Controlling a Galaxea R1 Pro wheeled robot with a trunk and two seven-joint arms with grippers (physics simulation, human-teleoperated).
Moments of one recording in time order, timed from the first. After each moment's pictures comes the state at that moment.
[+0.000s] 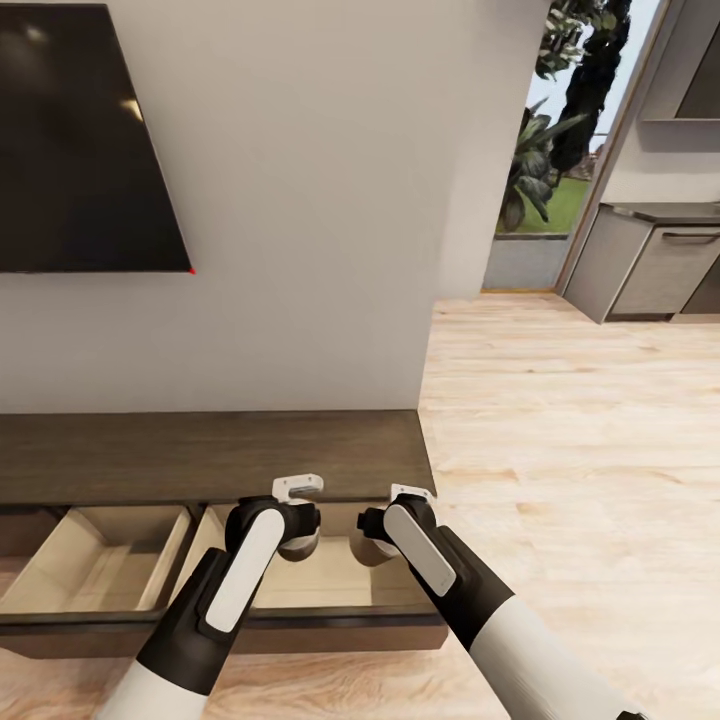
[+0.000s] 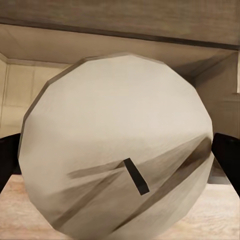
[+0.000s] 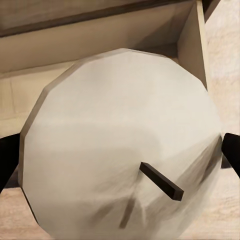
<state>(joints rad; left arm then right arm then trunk) -0.52 -0.10 -0.32 -1.41 0.76 0.97 0.82 -0.70 0.14 0.58 -0.99 -1.01 0.66 -0.85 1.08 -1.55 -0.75</state>
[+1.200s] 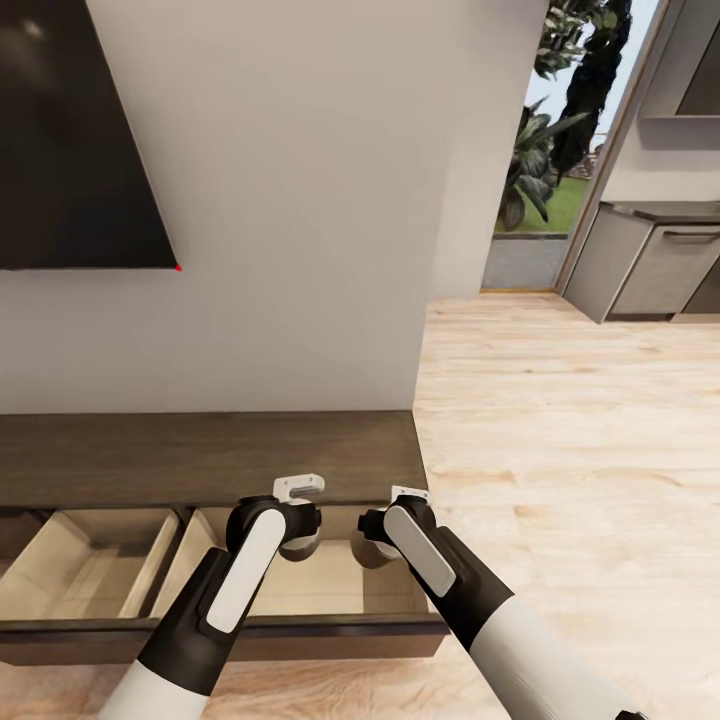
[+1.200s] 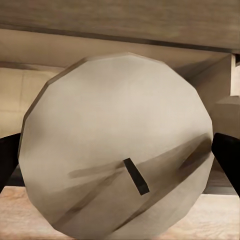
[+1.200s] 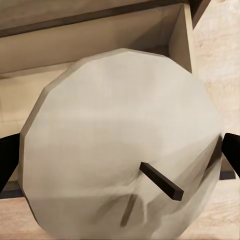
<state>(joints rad) -0.52 -0.10 -0.32 -1.41 0.76 0.97 0.82 -0.70 0.14 0.58 -0.98 -1.01 0.66 -0.85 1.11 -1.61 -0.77</state>
